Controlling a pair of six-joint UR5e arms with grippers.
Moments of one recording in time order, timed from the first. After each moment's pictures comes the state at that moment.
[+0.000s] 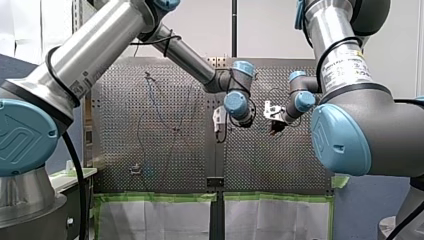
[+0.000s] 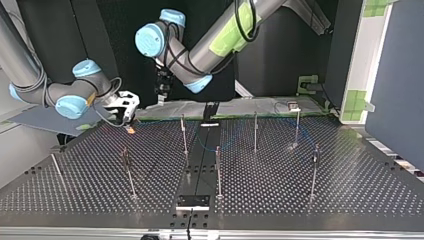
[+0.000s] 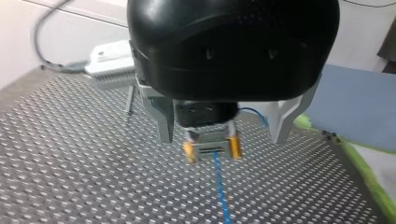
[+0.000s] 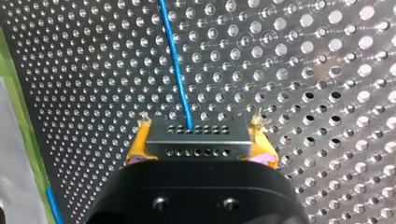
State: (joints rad) left arm -0.82 -2.22 -1.35 -2.96 -2.07 -1.78; right arm 1.78 -0.95 1.40 0.04 1.19 1.62
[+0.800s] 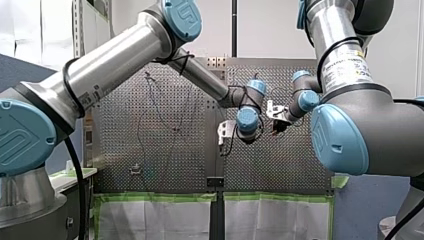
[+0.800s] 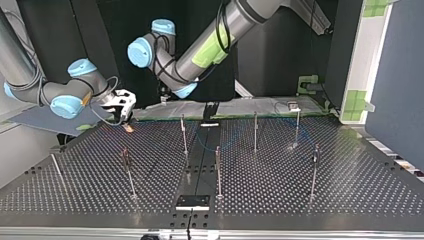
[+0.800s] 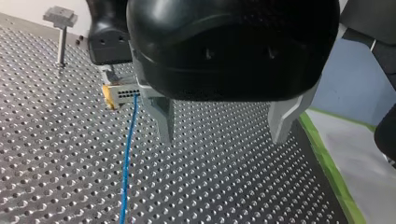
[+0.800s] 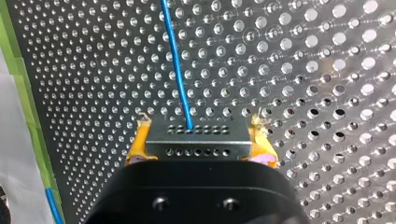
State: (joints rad) left arm -0.84 -2.42 -1.15 -3.09 -2.19 -1.80; right arm 1.76 -0.96 1.41 0.06 1.15 1.60
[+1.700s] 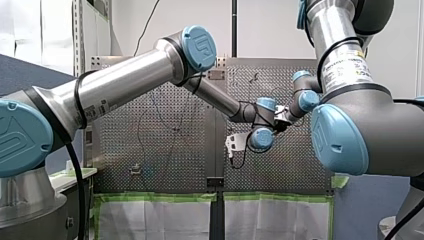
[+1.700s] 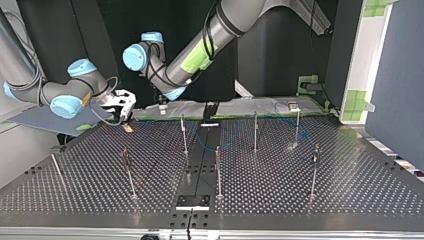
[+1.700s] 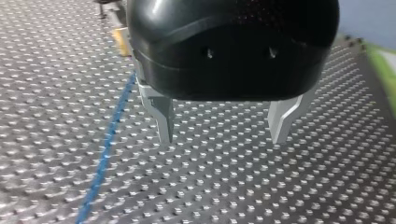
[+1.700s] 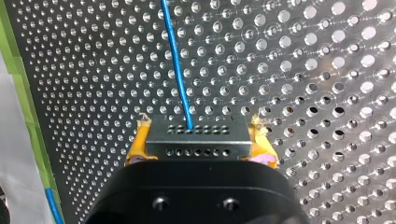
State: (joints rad) left arm -0.86 -2.61 -0.93 -2.93 -2.41 -1.83; right arm 1.76 -0.96 1.41 0.06 1.15 1.60
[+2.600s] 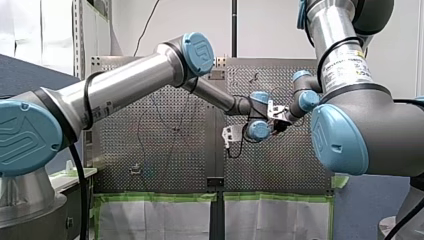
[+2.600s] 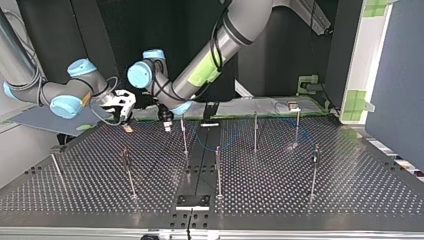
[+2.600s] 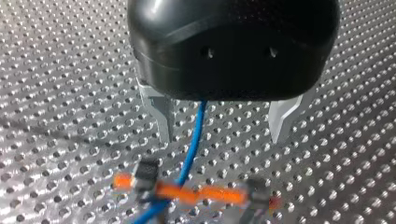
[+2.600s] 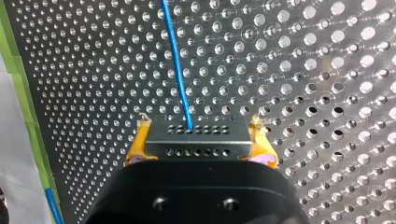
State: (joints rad) left arm -0.78 -2.62 -0.83 -2.92 -2.41 -1.78; right arm 1.75 -0.96 1.41 0.06 1.15 1.60
